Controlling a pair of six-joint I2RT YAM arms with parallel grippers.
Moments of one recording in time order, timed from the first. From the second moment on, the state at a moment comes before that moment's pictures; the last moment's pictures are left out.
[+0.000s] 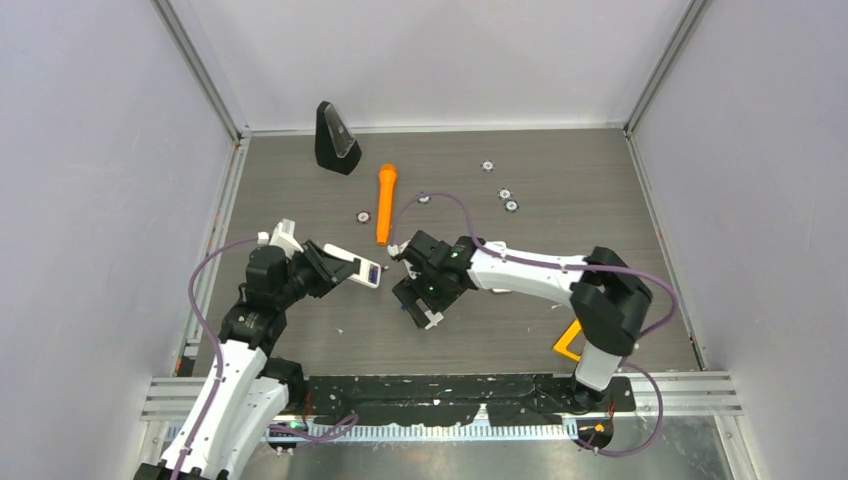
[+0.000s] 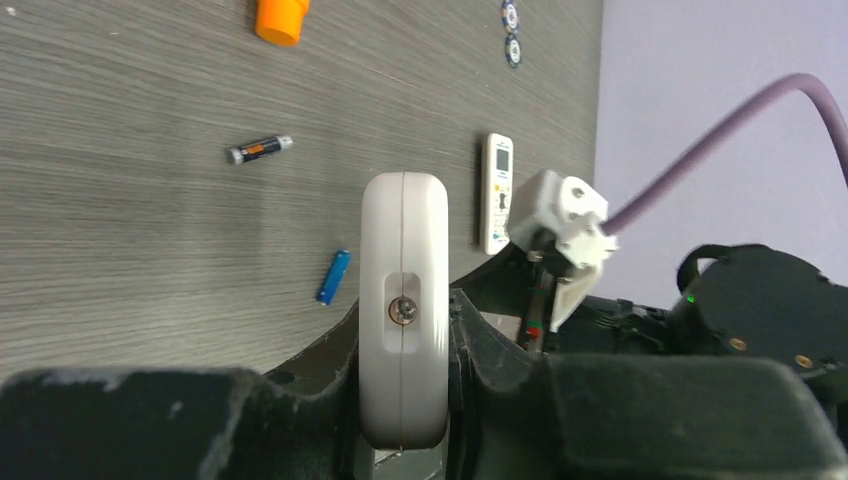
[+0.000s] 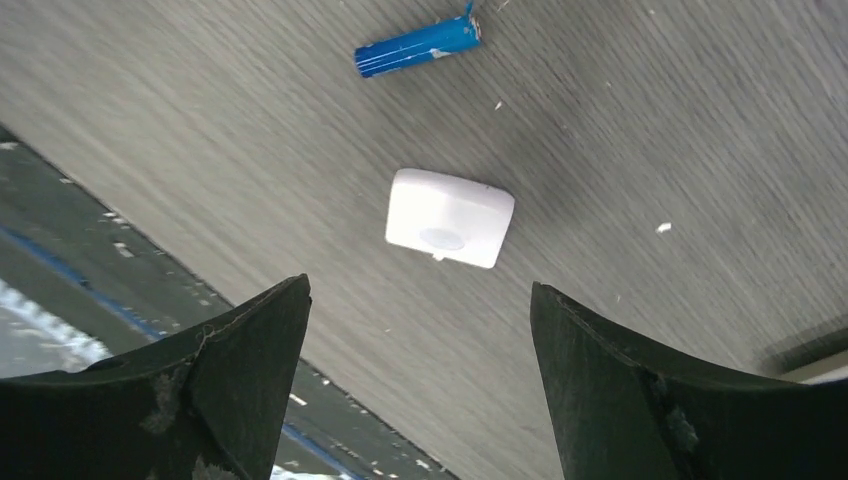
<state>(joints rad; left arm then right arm) -0.19 0.62 0.50 -0.32 0.36 -0.91 1.00 1.68 1.19 -0.63 -0.08 0.29</state>
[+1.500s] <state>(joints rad) -0.19 0.57 0.47 -0.33 0.30 -0.89 0.97 1.76 1.17 -0.83 0.26 1.29</state>
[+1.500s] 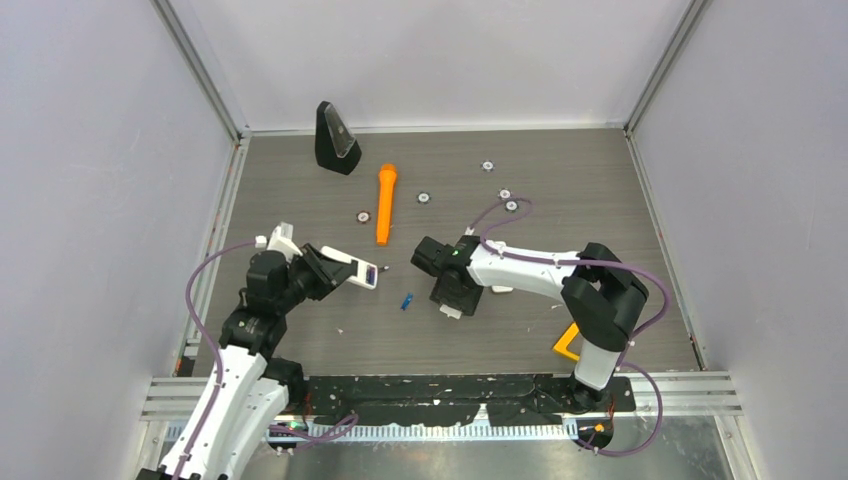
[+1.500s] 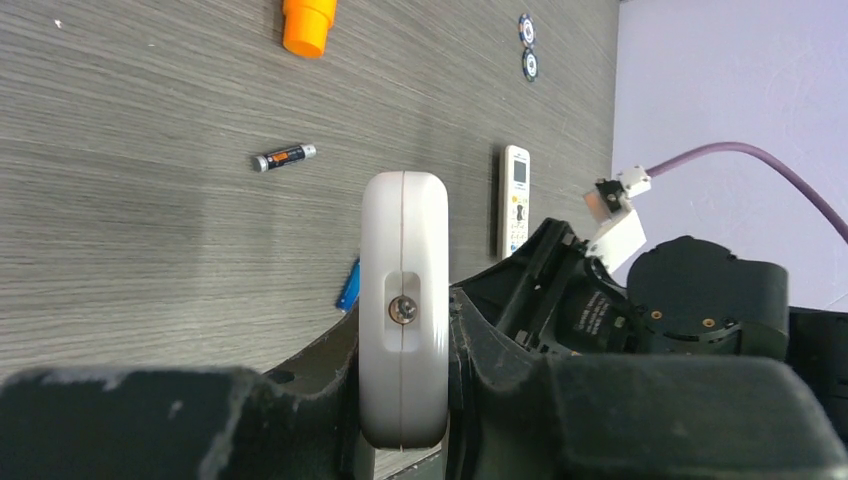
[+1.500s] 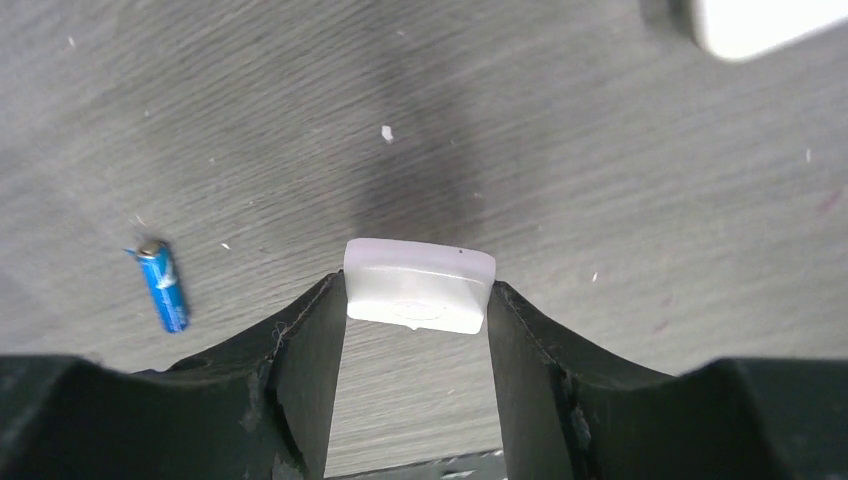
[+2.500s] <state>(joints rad) -0.33 0.52 0.69 -0.66 -0.15 -0.62 1.04 1.81 1.20 -0.91 0.27 2.06</state>
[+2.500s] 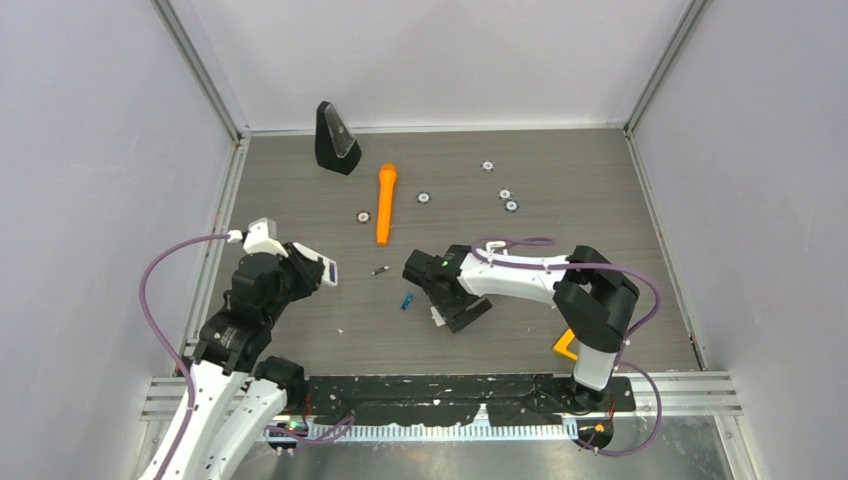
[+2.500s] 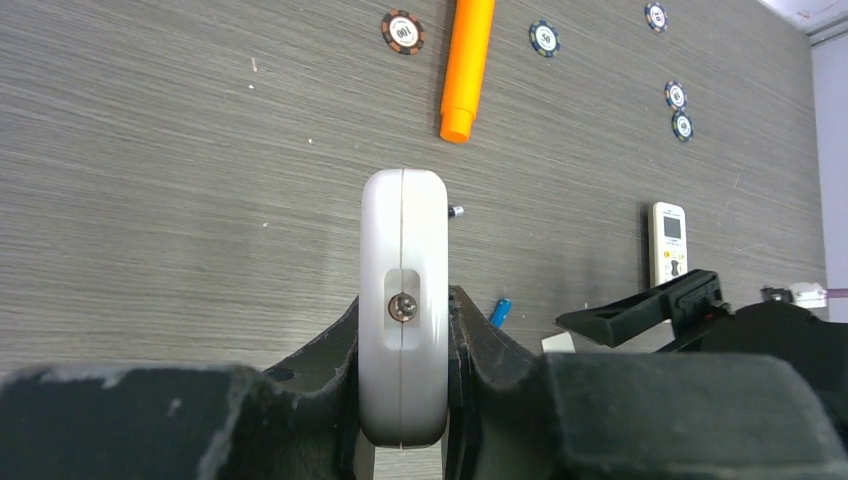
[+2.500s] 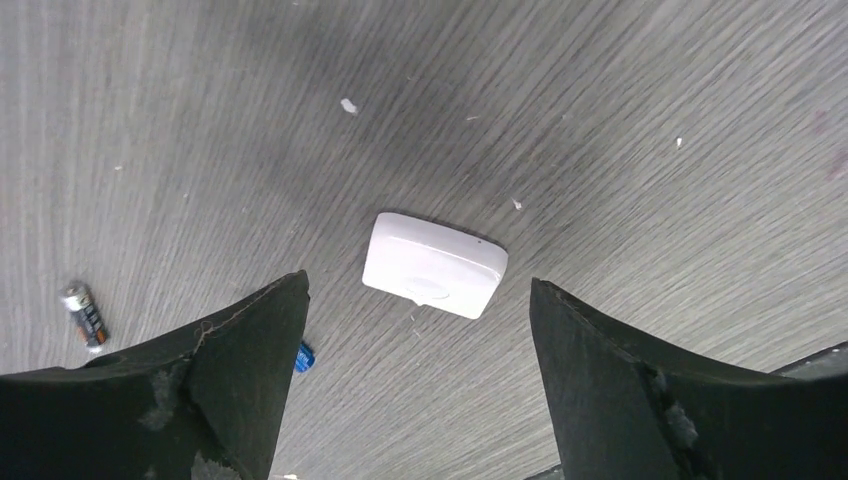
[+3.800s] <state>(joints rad) -0.10 0.68 0.60 -0.44 0.31 -0.82 0.93 1.53 0.91 -0.43 -0.21 -0.54</state>
